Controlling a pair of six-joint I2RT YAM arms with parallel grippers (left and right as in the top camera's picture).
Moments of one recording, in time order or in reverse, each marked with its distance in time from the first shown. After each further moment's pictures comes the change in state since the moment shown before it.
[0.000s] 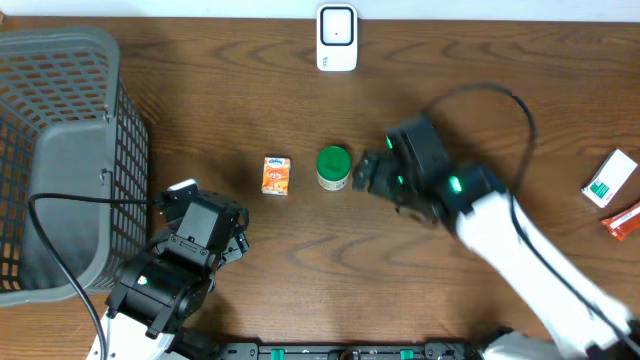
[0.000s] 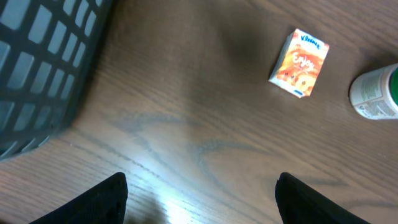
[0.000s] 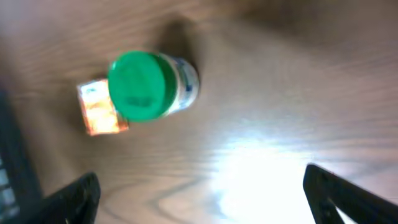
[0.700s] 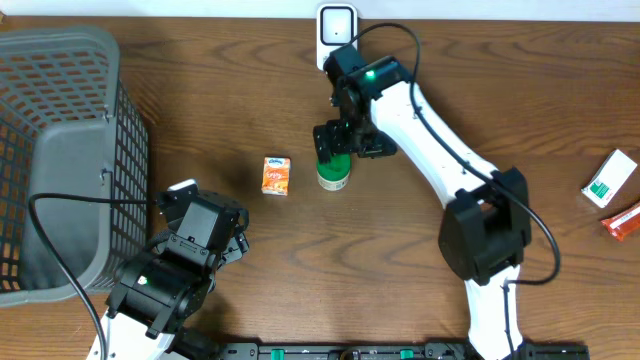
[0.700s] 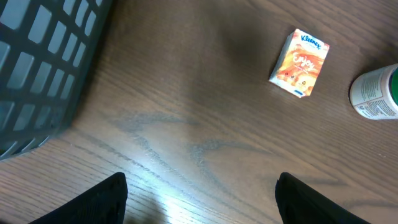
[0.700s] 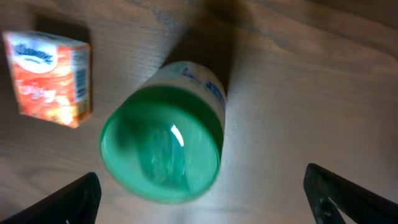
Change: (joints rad) left arm 0.000 0.000 0.000 0.000 -0.001 0.000; right arm -0.006 0.704 0.756 -0.455 -0.088 -0.493
